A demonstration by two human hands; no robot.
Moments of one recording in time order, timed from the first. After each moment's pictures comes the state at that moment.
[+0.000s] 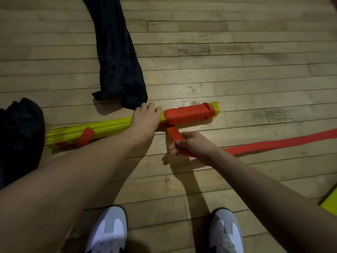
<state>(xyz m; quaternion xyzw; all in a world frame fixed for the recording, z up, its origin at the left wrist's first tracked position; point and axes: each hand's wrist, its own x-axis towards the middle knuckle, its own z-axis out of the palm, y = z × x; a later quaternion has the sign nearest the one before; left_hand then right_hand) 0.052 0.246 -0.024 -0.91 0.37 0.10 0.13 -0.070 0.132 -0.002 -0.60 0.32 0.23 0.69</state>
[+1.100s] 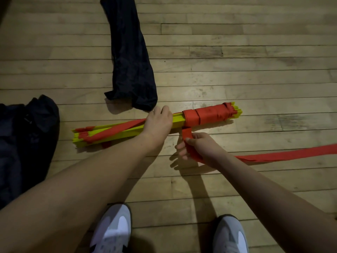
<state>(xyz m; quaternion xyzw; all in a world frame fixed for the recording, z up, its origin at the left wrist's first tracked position) 0.037 0.246 -0.023 -0.91 0.39 0.06 0.13 -0.065 0.130 -0.011 -0.57 0.35 0.21 0.71</state>
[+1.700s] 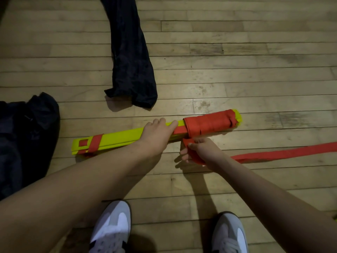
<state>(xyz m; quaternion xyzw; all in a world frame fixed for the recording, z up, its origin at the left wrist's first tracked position) 0.016 0.261 -0.029 -0.91 0.38 0.16 0.05 -0.080 0.132 -0.018 -0.57 0.39 0.22 0.69</state>
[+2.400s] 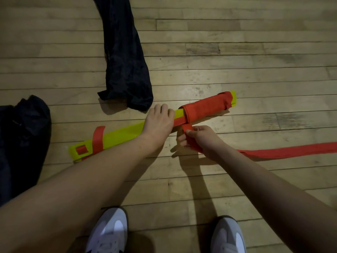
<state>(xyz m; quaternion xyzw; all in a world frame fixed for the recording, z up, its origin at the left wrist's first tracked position) 0.038 0.238 -0.048 -0.89 0.43 -0.05 0.11 -0.049 0.114 -0.015 -0.57 0.38 0.17 0.71</state>
